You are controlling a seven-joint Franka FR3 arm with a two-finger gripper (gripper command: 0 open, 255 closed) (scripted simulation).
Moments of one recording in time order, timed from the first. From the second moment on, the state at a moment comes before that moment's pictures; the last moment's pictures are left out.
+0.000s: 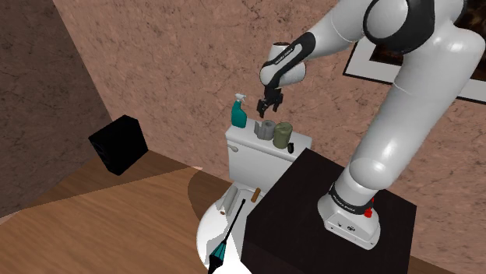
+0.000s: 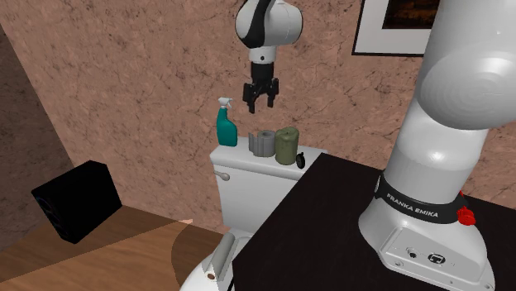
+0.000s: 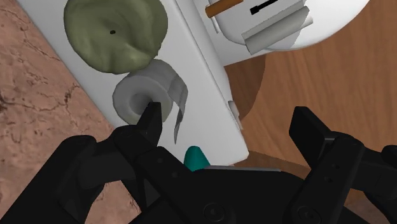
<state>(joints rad) -0.07 0.06 -0.30 -2.38 0.03 2.47 -0.18</state>
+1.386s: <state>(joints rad) -0.26 0.74 -0.17 -1.88 0.31 2.67 -0.44</state>
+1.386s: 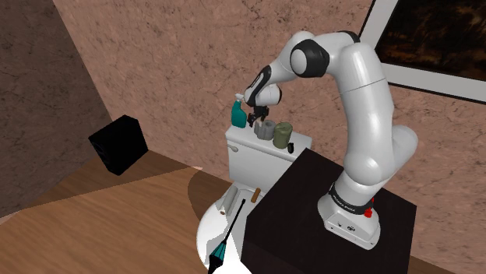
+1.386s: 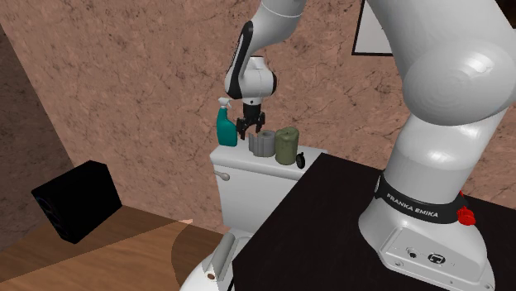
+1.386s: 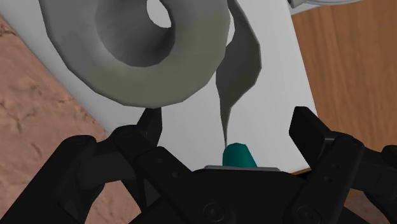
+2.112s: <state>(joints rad) -0.26 0.77 -0.16 -1.87 0.31 2.69 -0.44</state>
